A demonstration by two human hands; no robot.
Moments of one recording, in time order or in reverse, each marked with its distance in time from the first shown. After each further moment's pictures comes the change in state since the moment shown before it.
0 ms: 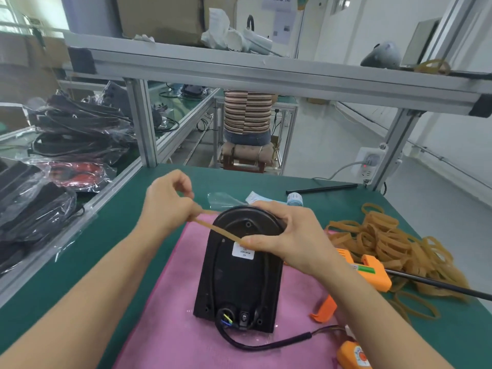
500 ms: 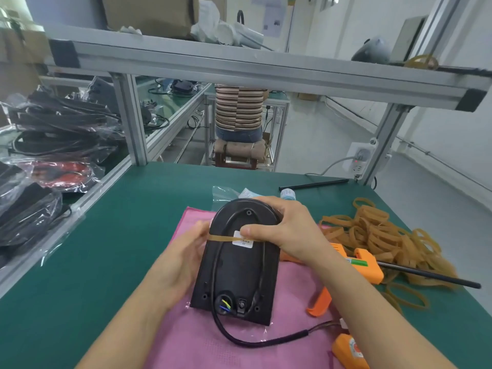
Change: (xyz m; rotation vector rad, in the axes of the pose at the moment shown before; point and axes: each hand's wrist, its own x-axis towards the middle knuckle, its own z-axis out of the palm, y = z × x) left_hand -0.067 -0.036 0.029 -0.863 -0.585 -0.323; right_hand 0.010 0.015 -0.001 0.084 0.037 0.107
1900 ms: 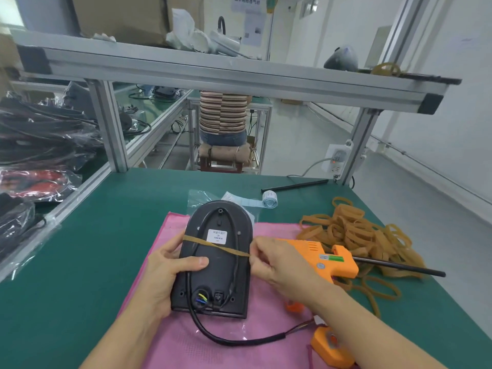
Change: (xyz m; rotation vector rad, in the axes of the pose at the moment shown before) left_hand 0.003 -0.021 0.002 -0.025 0.139 0.100; right_hand -0.042 0.041 -0.003 -0.502 -0.104 -0.192
